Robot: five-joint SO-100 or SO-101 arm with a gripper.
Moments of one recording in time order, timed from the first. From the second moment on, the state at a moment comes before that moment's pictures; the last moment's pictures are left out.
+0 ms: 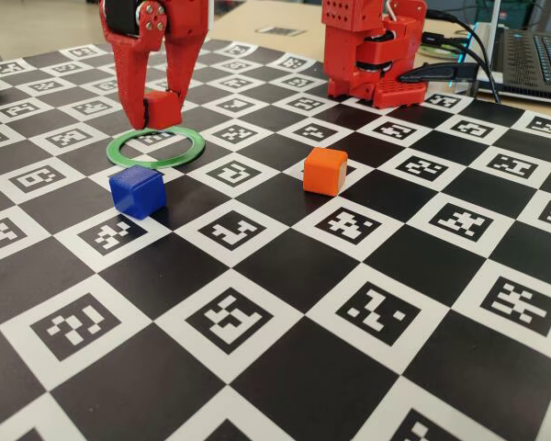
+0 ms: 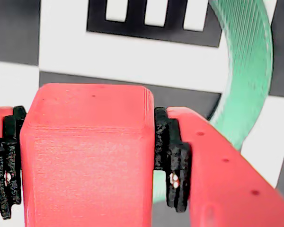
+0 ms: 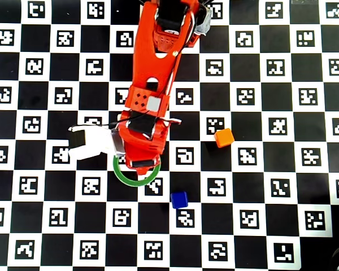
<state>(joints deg) 17.5 76.6 97.5 60.3 -22.9</state>
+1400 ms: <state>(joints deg) 18.4 71.6 96.2 58.7 -22.5</state>
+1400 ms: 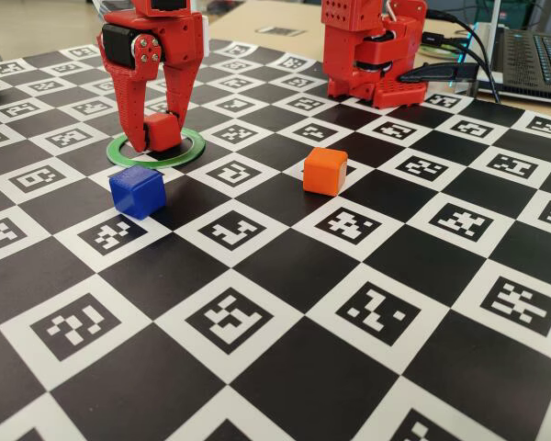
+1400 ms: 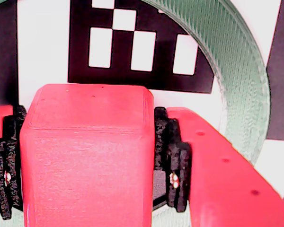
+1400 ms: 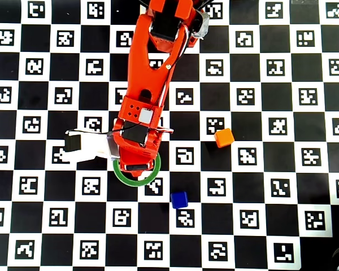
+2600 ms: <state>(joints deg) 20.0 93.0 89.2 78.1 -20.4</state>
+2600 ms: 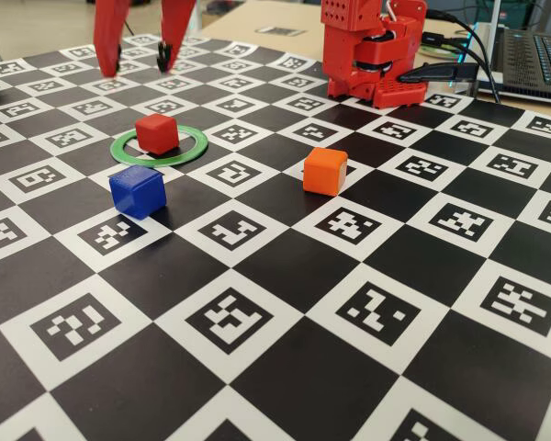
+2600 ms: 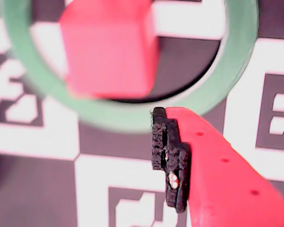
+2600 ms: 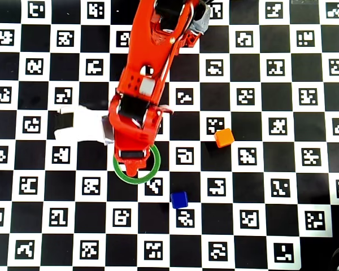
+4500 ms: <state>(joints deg) -0.2 50.1 61.6 73.0 1.4</state>
